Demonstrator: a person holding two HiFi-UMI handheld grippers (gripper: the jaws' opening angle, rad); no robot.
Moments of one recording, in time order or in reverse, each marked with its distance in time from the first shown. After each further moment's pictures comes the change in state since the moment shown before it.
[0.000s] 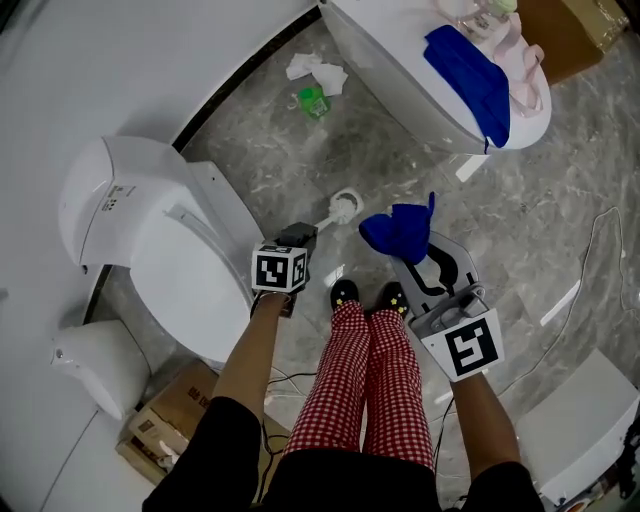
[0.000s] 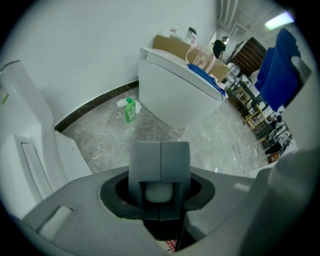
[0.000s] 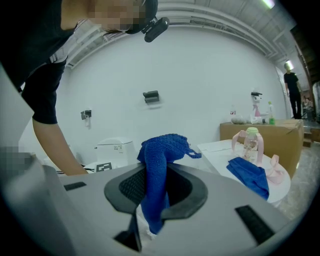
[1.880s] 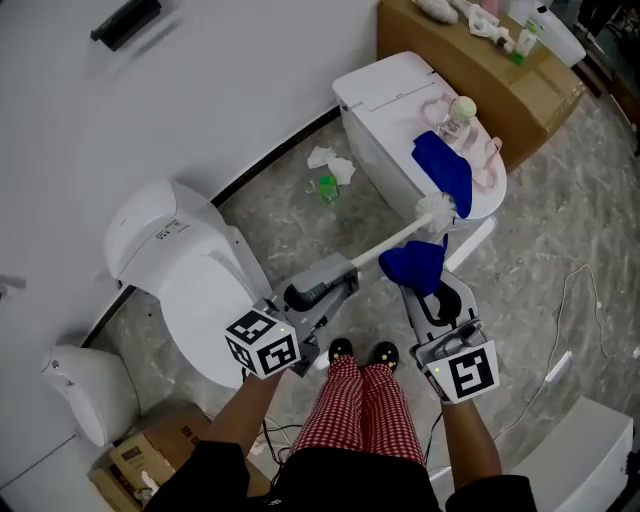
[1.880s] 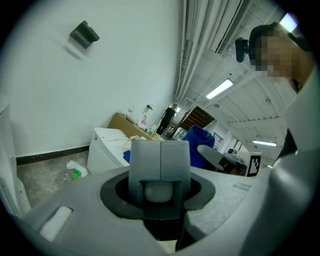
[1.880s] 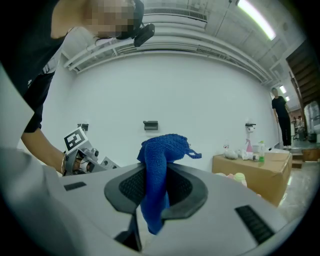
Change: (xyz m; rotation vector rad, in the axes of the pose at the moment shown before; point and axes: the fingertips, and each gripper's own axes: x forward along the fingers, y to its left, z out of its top) left arm -0.323 -0.168 0.132 0.066 -0.734 -0.521; right arm -0.079 0.038 0.166 -0.108 -0.199 -0.087
